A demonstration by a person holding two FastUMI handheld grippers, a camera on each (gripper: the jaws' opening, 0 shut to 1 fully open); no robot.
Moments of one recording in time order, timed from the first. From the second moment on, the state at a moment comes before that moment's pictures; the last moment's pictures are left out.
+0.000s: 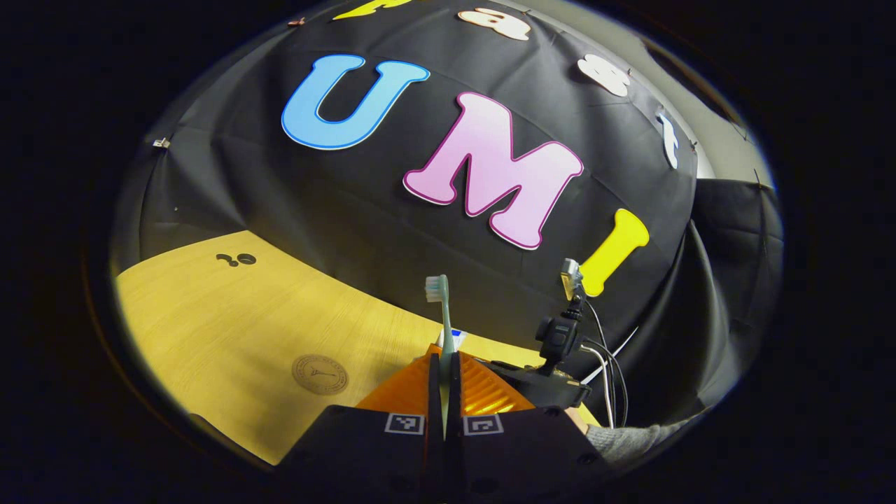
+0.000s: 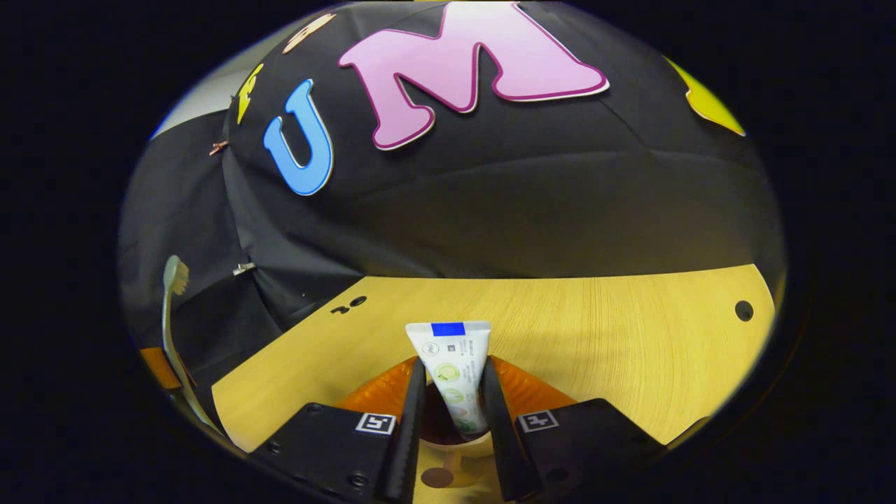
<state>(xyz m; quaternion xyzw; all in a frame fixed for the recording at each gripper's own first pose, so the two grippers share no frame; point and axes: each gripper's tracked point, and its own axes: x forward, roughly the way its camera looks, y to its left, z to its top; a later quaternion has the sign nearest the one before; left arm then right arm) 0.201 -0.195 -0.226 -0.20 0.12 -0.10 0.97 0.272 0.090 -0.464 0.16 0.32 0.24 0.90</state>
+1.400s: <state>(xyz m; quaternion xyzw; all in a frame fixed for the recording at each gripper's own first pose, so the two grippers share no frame) 0.347 -0.226 -0.282 -0.14 0.01 -0.05 0.99 0.243 -0.036 -0.408 0.31 0.29 0.15 0.89</state>
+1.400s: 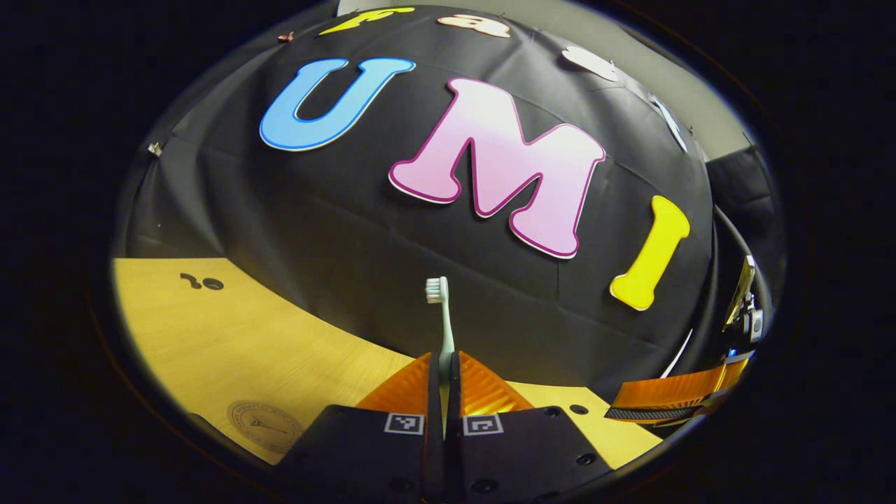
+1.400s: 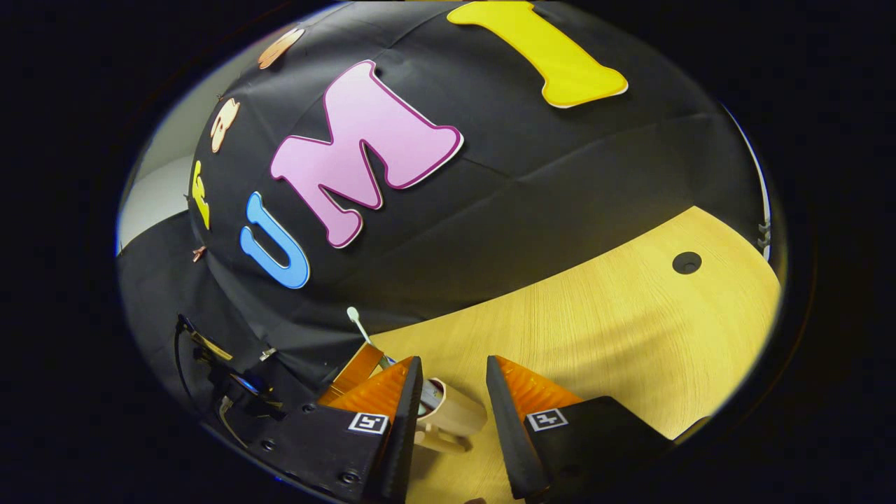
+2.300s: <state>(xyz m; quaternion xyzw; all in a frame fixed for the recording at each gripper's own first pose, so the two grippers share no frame) 0.318 -0.198 -0.295 -0.21 0.00 -0.03 0.98 0.235 -0.026 -0.401 0.31 0.29 0.16 0.89</state>
